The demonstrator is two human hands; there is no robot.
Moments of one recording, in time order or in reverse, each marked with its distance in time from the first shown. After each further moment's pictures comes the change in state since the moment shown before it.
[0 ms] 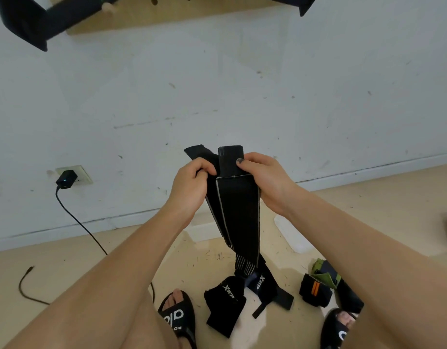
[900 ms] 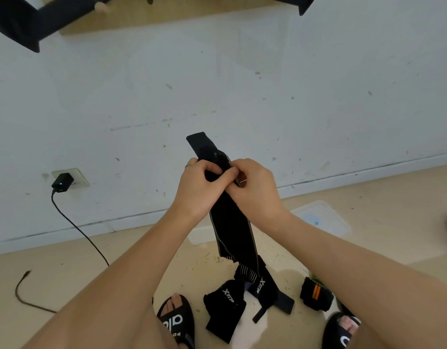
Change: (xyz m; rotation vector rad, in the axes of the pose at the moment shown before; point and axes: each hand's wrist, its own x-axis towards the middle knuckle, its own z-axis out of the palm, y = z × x) left_hand 0.002 0.012 0.018 0.194 0.030 0.097; right_hand -0.014 0.015 0.023 -0.609 0.170 -0.507
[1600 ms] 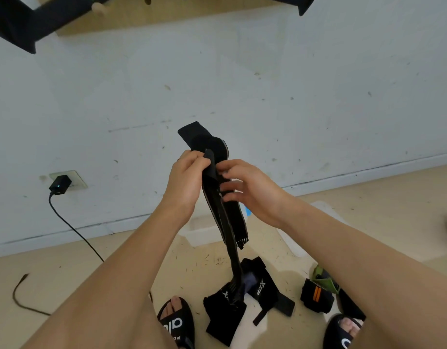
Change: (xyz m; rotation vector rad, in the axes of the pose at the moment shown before) left_hand 0.011 0.003 -0.017 -0.412 0.012 -0.077; right_hand 0.018 -0.003 -0.014 0.780 -0.376 0.507
